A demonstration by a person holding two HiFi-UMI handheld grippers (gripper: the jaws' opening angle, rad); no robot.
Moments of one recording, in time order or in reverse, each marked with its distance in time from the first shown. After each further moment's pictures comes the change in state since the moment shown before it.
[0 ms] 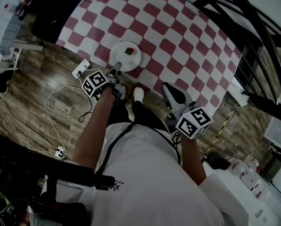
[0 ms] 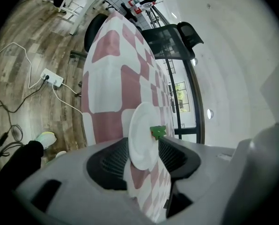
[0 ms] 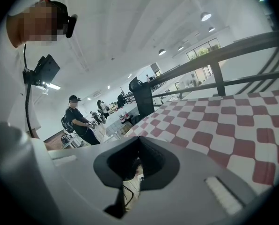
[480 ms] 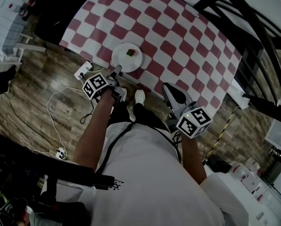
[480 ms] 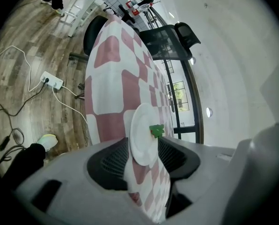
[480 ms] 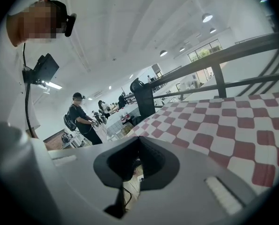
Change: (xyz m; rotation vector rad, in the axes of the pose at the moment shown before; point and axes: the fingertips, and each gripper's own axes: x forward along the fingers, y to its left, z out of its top) left arm -0.014 0.000 -0.002 0.027 0.000 -0.003; right arm -0.005 0.004 0.003 -0.015 -0.013 0.009
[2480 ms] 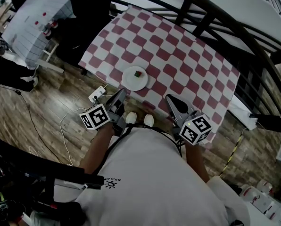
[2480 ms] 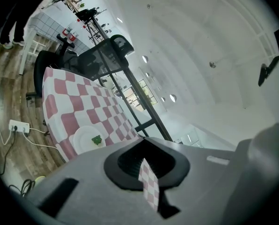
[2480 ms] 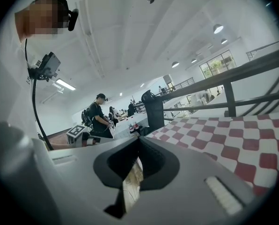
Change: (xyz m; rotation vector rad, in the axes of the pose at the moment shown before) left arm -0.139 -0.192 -0.042 0.455 -0.041 -0.297; right arm -0.043 0.030 0.040 -0.123 -0.120 0.110
